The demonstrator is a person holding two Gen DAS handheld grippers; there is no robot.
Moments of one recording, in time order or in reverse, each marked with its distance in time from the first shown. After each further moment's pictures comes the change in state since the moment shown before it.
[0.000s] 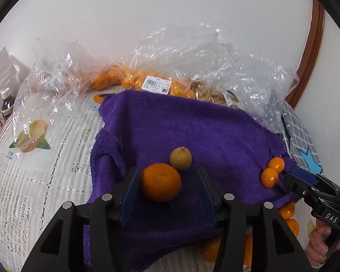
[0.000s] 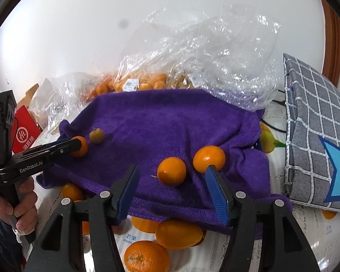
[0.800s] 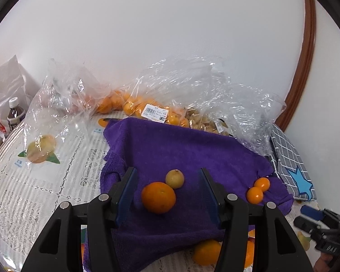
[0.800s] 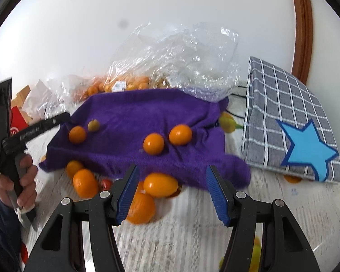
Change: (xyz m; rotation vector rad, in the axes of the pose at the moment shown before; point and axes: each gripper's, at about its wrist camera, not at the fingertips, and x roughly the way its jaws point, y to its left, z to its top) left arm -0.032 0.001 -0.002 -0.019 -0.156 -0.033; right arm -0.063 -0.001 -0.035 0.026 -0.006 -0.120
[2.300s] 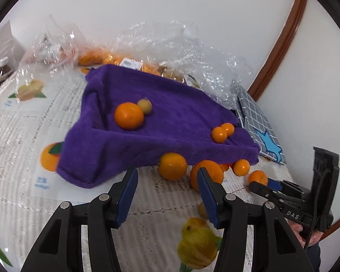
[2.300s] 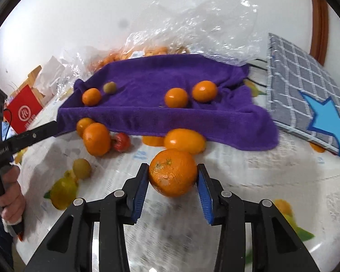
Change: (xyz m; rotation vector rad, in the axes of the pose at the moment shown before) left arm -0.036 -0.007 -0.062 -0.041 0.203 -0.165; right arm 0.013 0.011 -0.042 -0.042 0.103 0.071
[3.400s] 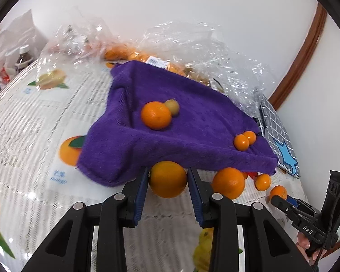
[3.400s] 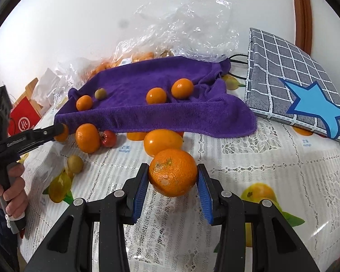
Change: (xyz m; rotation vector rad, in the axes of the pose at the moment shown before) left arm -0.001 0.017 -0.002 -0.096 -0.001 0.113; right arm -0.014 -0.023 -0.014 0.076 -0.033 0.015
